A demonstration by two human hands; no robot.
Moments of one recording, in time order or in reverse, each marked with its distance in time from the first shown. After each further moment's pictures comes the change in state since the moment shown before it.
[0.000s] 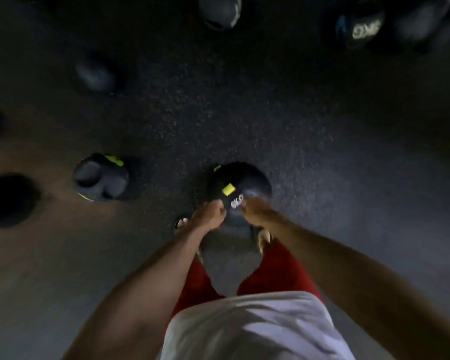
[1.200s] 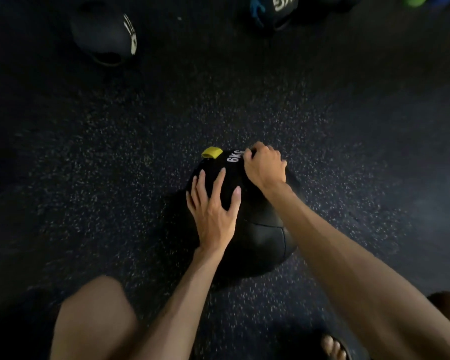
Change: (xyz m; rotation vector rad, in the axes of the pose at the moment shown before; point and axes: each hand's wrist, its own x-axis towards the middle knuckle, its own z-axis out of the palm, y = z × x) left_hand 0.449 -0.017 0.148 0.057 0.767 0.588; right_hand 0.400 0.168 0.034 0.490 0.972 0.433
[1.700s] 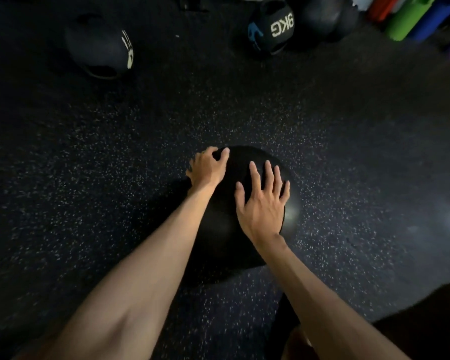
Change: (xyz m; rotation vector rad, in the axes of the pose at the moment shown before) left_hand 0.192 0.021 0.006 -0.132 -0.306 -0.245; right_hand -0.027 -0.008 0.032 -0.184 0.257 -0.131
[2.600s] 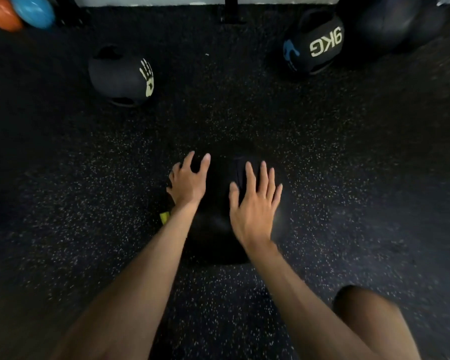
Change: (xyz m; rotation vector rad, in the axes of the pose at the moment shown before) left_hand 0.167 0.086 -0.004 -0.011 0.280 -0.253; right_hand 0.244 0.013 0.036 0.277 -0.078 -0.094
